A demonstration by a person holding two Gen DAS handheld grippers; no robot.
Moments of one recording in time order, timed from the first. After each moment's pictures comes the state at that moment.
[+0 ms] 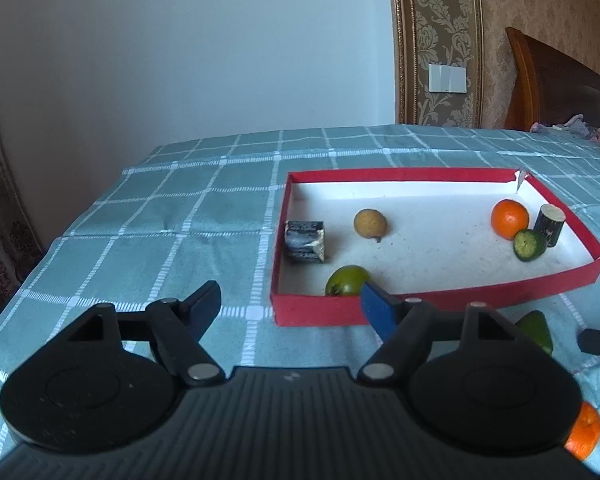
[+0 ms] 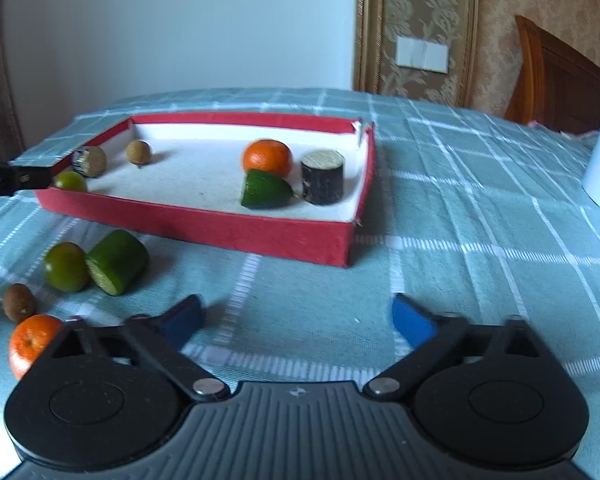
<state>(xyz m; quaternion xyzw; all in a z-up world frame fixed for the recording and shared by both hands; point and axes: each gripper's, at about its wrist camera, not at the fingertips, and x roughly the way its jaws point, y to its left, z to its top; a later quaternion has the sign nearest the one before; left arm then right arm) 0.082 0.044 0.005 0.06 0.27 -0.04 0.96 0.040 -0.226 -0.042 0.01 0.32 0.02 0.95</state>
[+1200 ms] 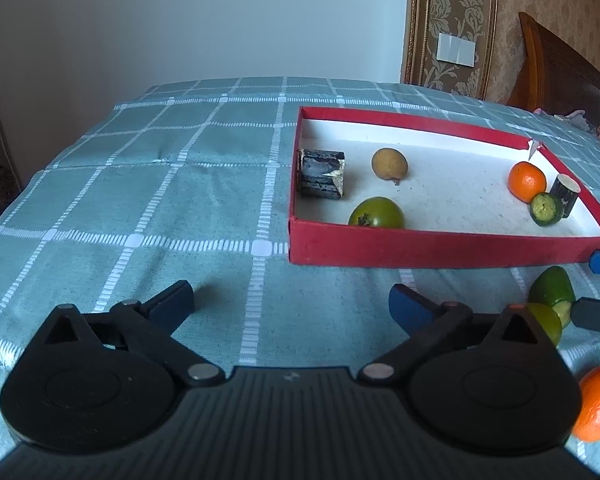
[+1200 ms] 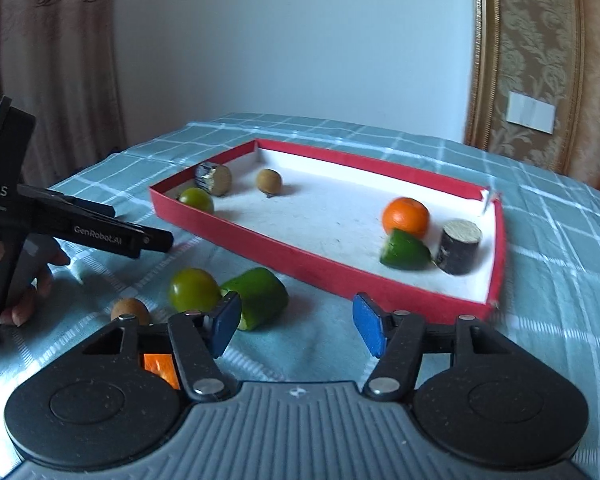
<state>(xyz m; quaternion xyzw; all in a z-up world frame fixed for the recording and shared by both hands) 0.095 0.066 -0.028 0.02 0.33 -0.06 0.94 0.043 -0.174 -0.019 -0.06 0.27 0.19 0.94</state>
